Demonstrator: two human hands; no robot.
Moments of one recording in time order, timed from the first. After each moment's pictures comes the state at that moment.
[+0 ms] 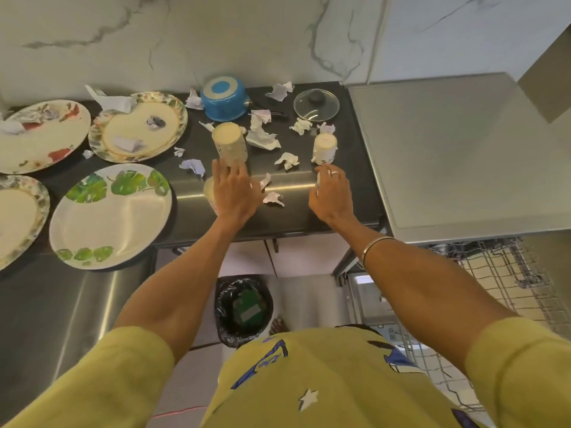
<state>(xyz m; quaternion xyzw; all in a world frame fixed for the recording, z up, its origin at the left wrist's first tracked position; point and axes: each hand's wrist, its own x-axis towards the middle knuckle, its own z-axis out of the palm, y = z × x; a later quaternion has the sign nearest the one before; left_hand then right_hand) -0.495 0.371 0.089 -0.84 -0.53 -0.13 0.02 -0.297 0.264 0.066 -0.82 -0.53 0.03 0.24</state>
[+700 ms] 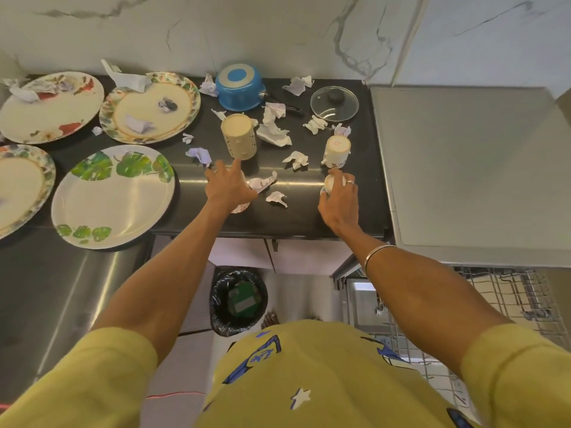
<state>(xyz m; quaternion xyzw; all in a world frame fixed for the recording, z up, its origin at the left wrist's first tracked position) -0.504 0.392 0.108 -0.76 -0.63 0.06 -0.17 -0.283 0.272 0.046 -0.83 -0.46 0.12 0.30</state>
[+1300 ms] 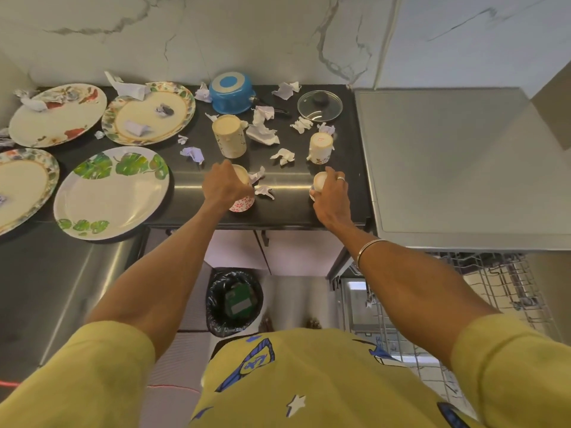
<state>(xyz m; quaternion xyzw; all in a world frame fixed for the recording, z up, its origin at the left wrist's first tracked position) -0.489 0.347 0.125 -0.74 -0.65 -0.05 -0.17 -0.275 0.236 0.063 -0.82 -0.46 0.15 0.31</state>
